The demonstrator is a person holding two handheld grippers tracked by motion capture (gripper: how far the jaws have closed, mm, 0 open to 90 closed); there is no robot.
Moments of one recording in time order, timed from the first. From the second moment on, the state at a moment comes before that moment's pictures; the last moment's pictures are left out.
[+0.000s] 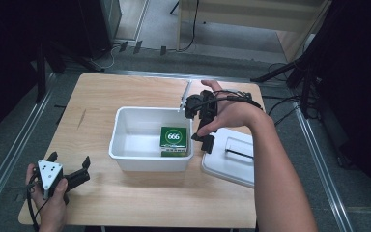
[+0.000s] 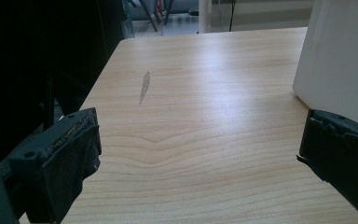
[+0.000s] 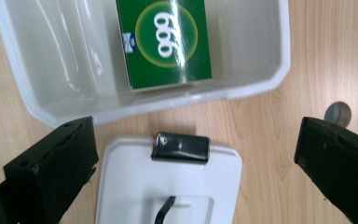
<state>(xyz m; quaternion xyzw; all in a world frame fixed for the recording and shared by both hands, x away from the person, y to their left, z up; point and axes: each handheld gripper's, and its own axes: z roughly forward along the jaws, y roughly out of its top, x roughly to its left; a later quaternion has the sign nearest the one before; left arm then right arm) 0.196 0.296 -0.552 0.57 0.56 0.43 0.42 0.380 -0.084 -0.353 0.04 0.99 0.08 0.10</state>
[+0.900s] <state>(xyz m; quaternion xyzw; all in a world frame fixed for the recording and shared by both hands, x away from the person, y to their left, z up) 0.196 0.295 -0.552 0.57 0.55 0.44 0.42 0.377 -0.171 -0.361 0.11 0.99 0.07 0.11</state>
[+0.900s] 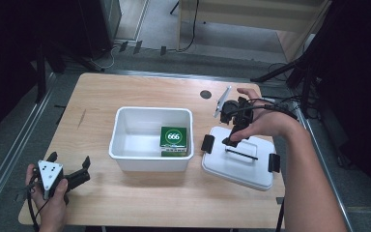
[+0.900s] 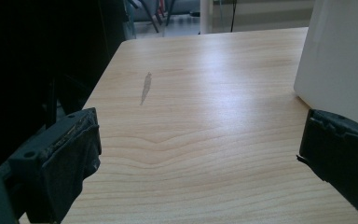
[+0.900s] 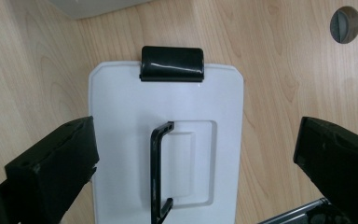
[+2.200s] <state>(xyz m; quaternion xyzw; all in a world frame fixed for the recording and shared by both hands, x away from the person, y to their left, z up) 0.195 0.295 -0.552 0.57 0.55 0.44 0.41 0.372 -0.231 -0.404 0.14 0.98 0.07 0.09</state>
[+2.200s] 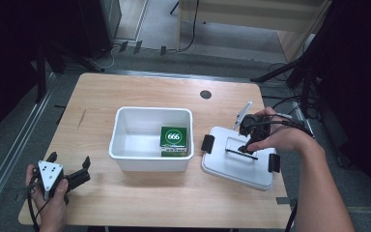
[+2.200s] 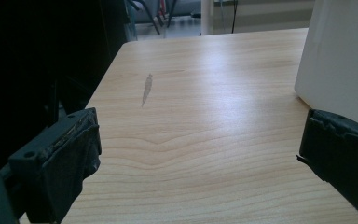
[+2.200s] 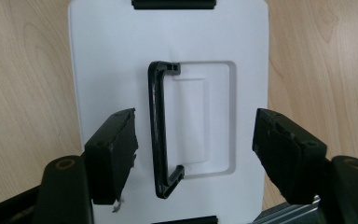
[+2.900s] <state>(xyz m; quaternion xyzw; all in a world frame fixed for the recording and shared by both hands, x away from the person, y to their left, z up) 0.195 0.294 -0.552 0.57 0.55 0.44 0.41 0.366 -0.241 -0.436 0.14 0.99 0.06 0.07</state>
